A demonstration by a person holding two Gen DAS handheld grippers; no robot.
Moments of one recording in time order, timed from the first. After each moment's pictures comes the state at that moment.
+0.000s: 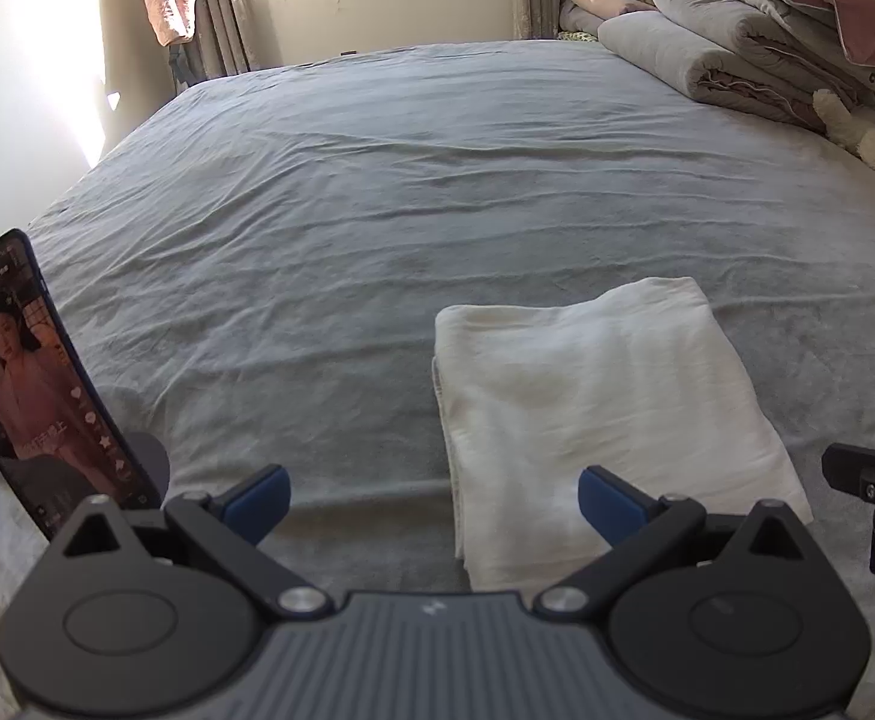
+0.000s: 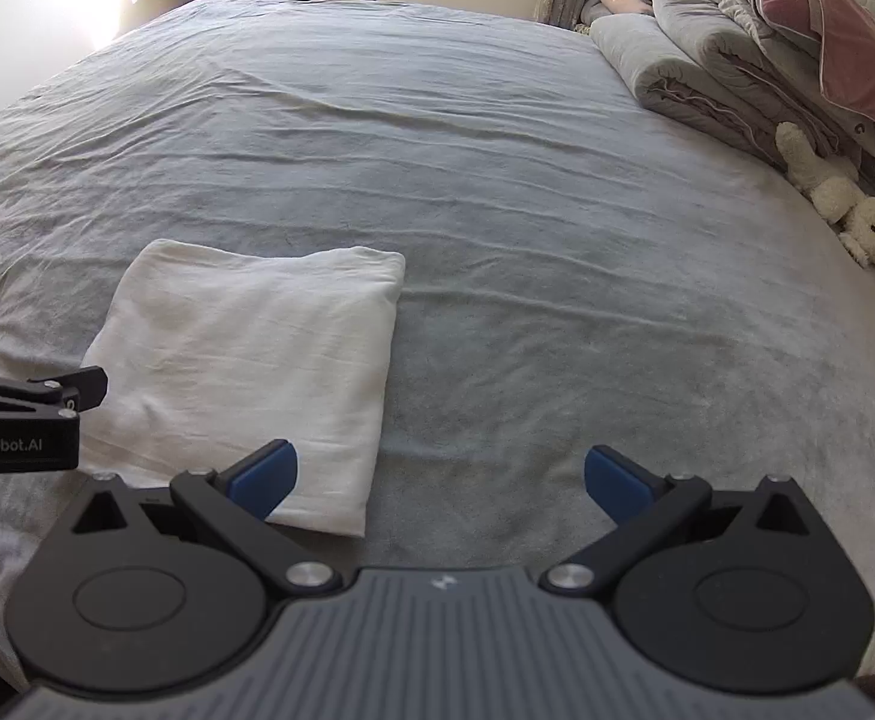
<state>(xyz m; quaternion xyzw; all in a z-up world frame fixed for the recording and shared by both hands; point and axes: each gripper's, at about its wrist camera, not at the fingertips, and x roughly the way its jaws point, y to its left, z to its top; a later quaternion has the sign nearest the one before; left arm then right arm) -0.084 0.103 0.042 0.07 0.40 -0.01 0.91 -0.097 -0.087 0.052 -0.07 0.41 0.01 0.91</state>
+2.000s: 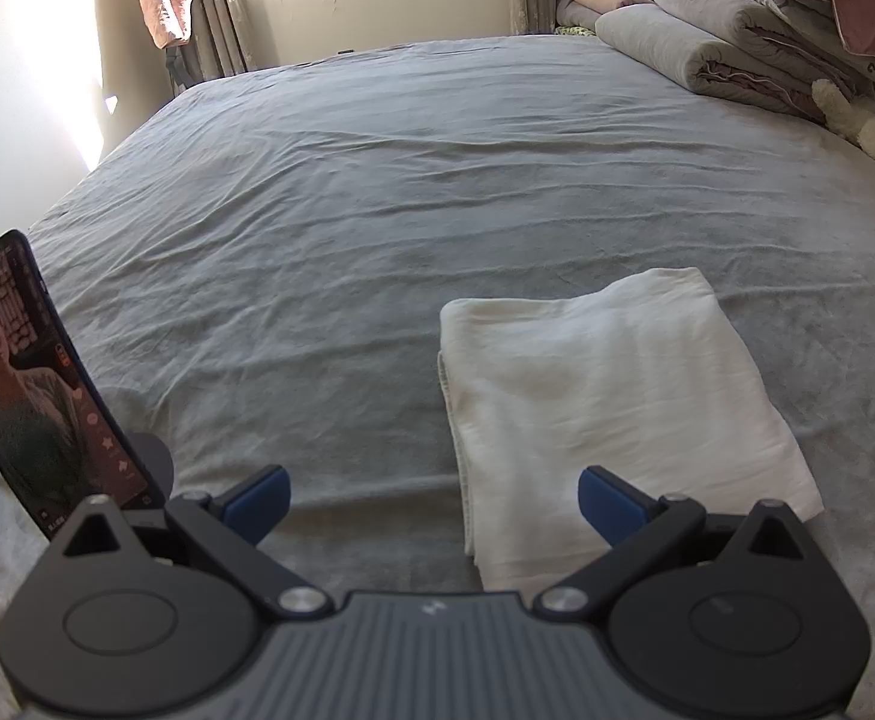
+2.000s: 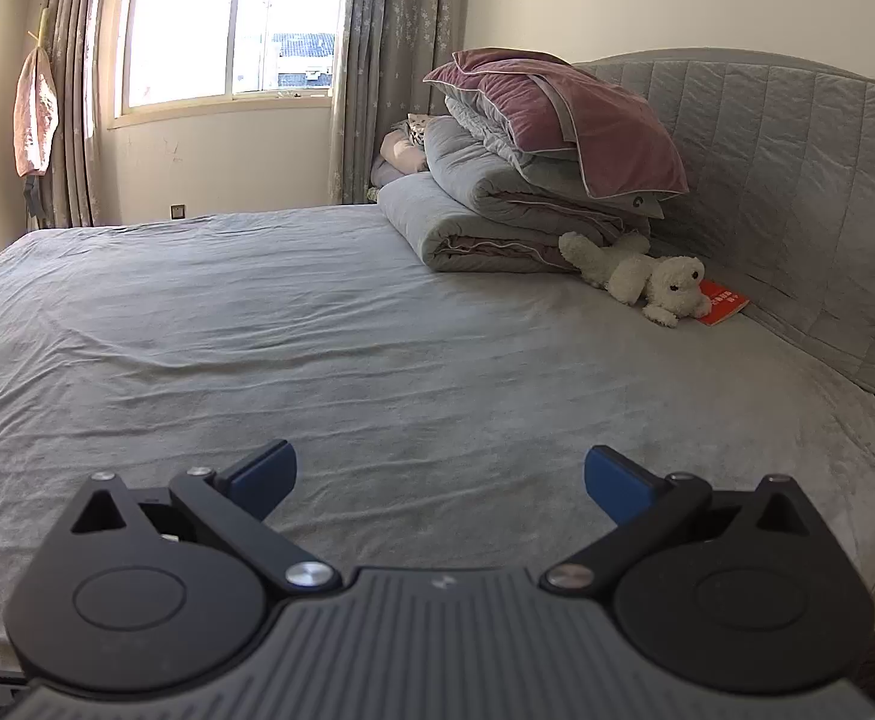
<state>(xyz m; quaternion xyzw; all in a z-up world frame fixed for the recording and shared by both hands) -0.083 0.103 0.040 0.08 0.41 -0.01 0.91 -0.128 -0.108 0.124 0.02 0.23 -0.17 0.96</state>
